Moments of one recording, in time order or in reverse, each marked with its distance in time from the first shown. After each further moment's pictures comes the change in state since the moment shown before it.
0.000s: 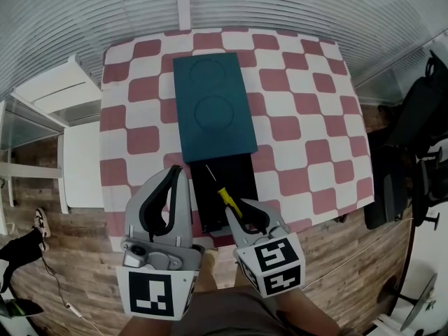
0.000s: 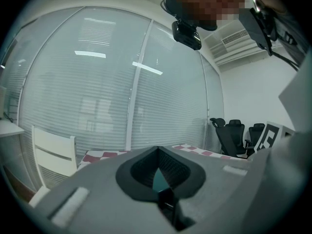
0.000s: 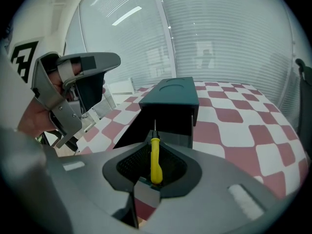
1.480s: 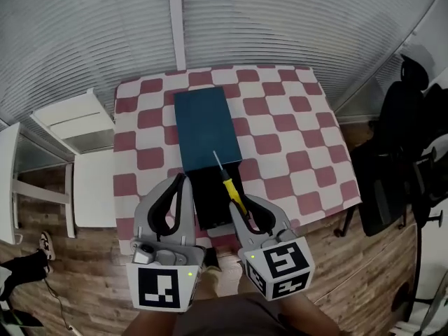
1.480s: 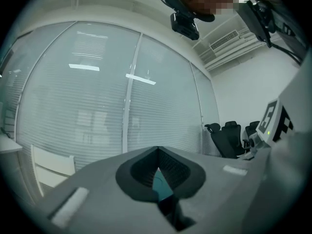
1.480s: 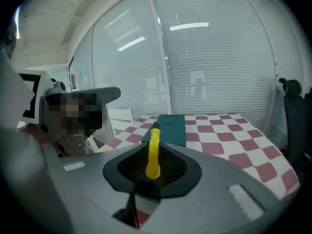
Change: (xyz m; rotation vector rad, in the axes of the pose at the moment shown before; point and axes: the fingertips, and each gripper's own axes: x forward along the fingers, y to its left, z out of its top) left arm -0.031 -0.029 0.053 0.067 -0.104 -0.028; right arm -0.079 0.004 0.064 -0.015 -0.313 -0.078
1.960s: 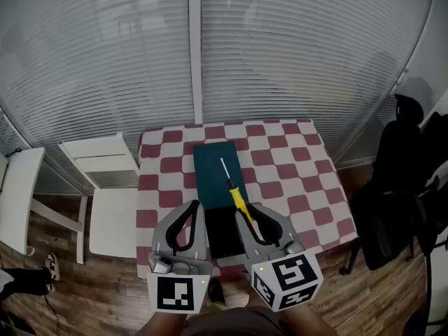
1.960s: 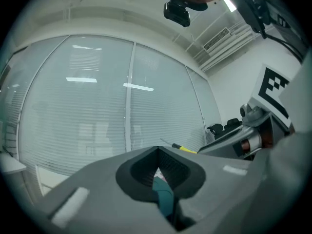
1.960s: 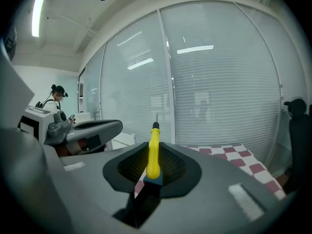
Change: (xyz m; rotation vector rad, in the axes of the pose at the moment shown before) left arm -0.004 0.006 0.049 0.099 -0.090 0.027; right arm -0.029 0.014 0.111 -0.086 -0.246 0.024
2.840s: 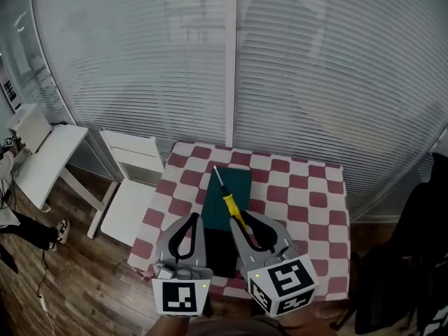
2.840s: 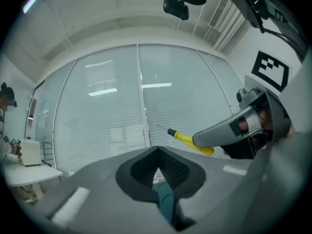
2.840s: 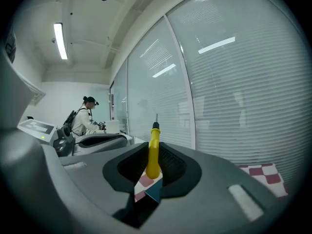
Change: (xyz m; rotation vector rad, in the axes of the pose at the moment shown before) left arm 0.021 -0.029 0.022 0.113 0.010 0.364; right arm 0.005 -0.034 0.050 -0.076 -0.077 0.383
